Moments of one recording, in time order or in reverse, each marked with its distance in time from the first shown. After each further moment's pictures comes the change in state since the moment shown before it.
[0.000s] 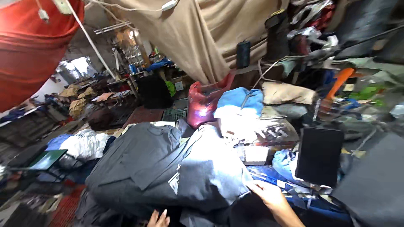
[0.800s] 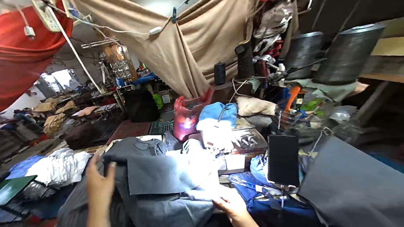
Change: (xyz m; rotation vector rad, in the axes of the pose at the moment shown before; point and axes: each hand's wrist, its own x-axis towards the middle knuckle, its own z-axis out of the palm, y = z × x) left_hand -0.003 0.294 0.049 0.609 0.141 1.054; right_hand -0.024 -0.042 0.048 0.664 -0.211 0.229
